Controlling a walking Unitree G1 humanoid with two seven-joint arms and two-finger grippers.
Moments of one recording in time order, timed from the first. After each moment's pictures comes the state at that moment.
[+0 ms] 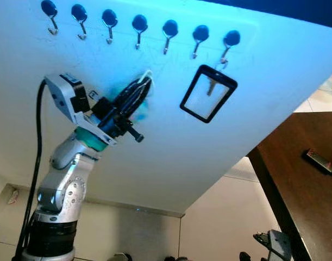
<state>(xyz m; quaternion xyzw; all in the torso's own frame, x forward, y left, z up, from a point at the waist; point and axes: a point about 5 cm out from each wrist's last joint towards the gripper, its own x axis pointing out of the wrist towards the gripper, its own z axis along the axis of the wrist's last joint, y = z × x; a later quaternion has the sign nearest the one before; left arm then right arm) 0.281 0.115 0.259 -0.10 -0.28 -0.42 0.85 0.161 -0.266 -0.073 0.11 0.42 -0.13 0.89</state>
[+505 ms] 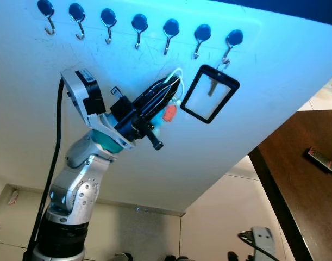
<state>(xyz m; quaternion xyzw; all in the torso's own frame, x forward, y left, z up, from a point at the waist) 0.273 0.091 0.269 -0.13 -0.29 -0.47 0.82 0.174 -0.239 -0.076 0.05 0.44 -0.04 0.90</state>
